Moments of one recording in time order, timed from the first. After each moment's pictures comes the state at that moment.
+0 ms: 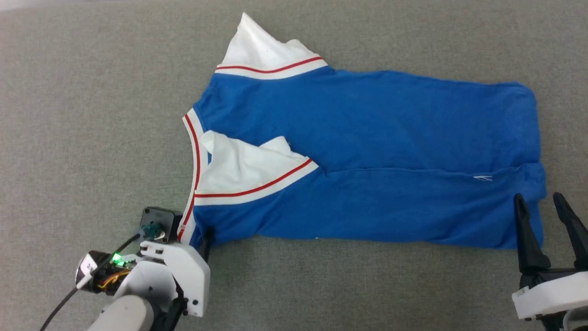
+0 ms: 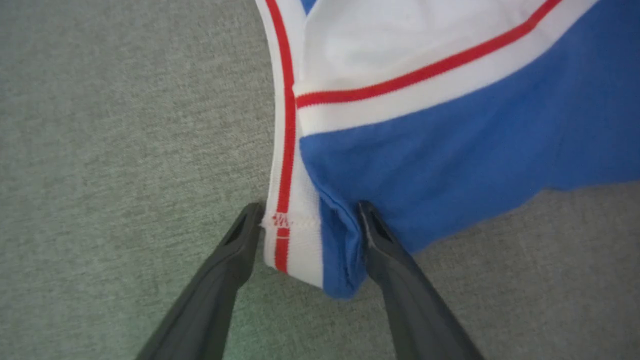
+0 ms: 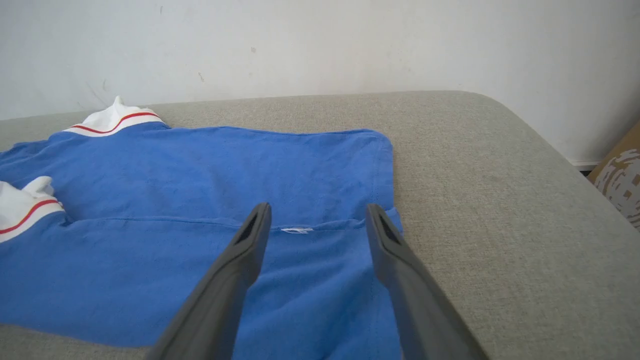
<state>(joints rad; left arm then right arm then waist) -0.17 0.52 -0.51 -0.04 -0.46 0.29 0.40 0.12 -0.11 -0.17 -0.23 0.22 0.13 0.01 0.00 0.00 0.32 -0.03</state>
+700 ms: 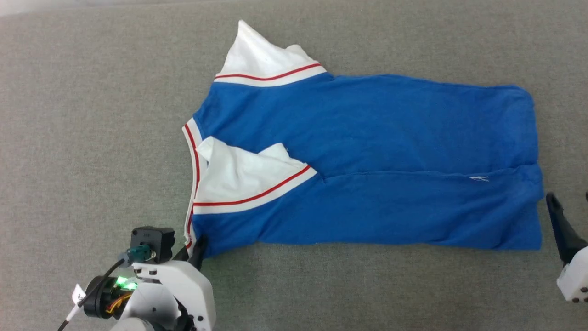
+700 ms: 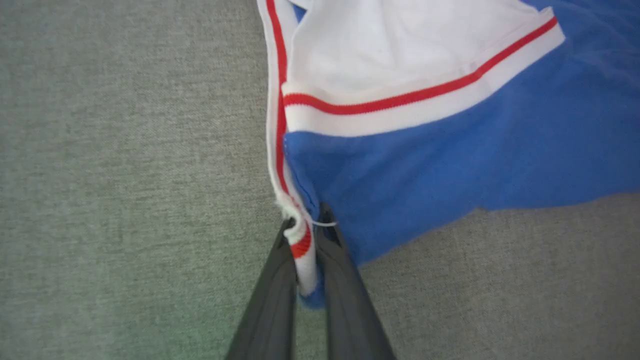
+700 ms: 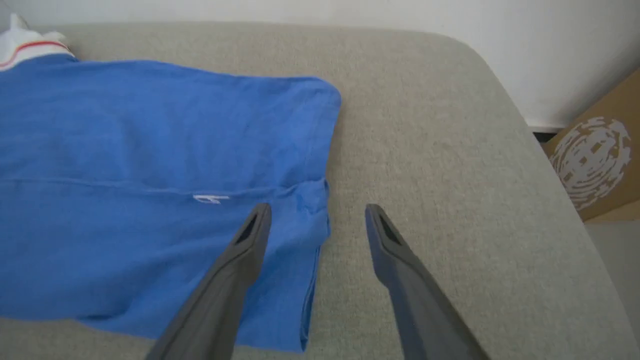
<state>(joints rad) -0.07 0.48 -0.46 -0.13 -0.55 0.31 0.30 0.03 -0.27 -0.24 -0.18 0.29 0.13 0.36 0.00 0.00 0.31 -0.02</state>
